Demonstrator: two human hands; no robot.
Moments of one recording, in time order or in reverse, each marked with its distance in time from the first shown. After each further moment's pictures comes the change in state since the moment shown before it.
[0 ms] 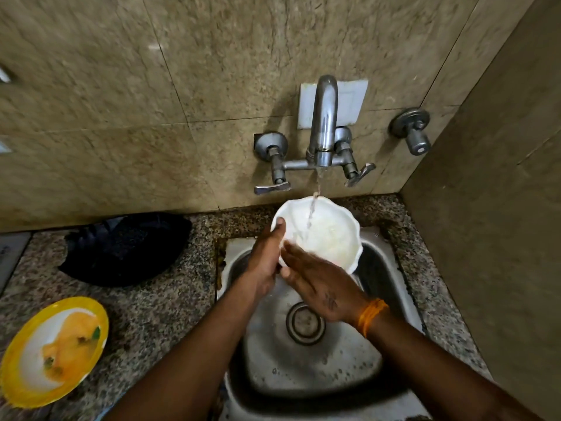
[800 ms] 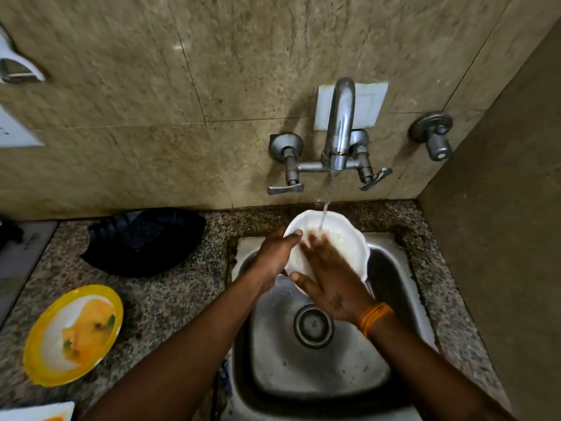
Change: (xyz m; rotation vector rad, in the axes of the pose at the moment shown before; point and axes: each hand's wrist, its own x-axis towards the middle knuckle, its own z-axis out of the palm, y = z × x) left_hand 0.008 -0.001 -0.011 0.232 0.024 0.086; right_hand 0.013 0.026 0.015 -0.139 -0.001 0.062
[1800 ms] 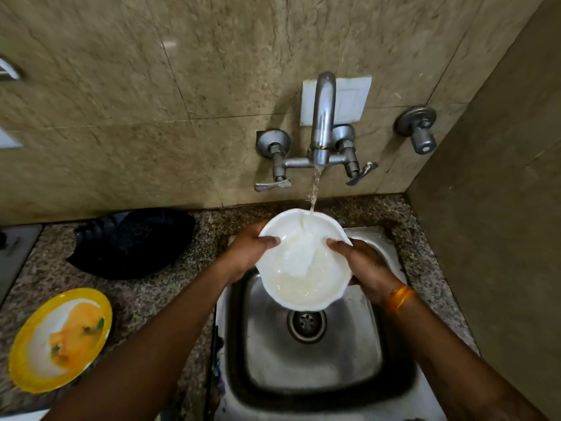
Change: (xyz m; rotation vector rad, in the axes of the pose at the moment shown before) left_hand -0.003 0.013 -0.037 0.286 -0.049 0.114; right_hand -0.012 0.039 -0.035 1.101 0.212 0.552
